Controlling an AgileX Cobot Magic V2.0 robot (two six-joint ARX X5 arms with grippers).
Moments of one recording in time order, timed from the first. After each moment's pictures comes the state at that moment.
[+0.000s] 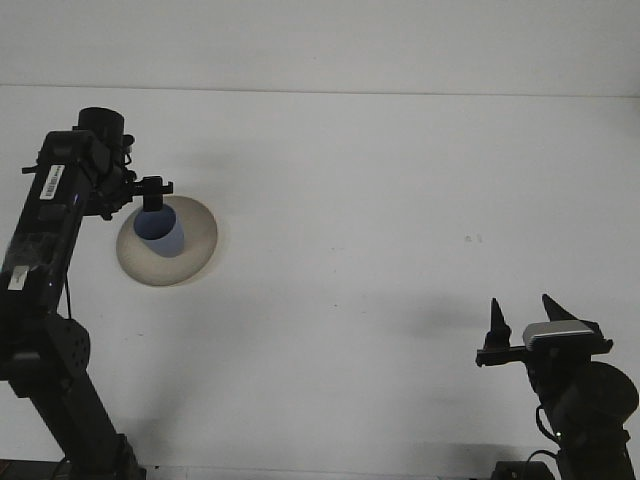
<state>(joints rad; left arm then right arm) 0.07 1.91 1.96 -1.15 -0.08 -0.05 0.01 0.41 0.61 -0.46 -0.10 -0.02</state>
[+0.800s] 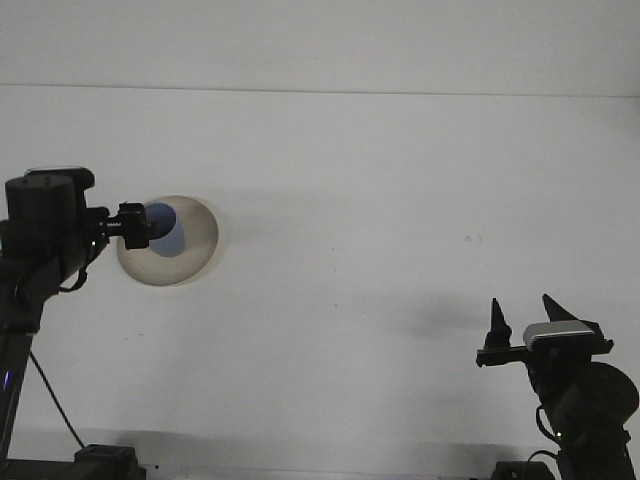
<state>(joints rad) -0.04 1.15 1.46 -0.83 -0.05 -0.08 0.01 0.41 0.61 -0.46 -0.10 -0.02</state>
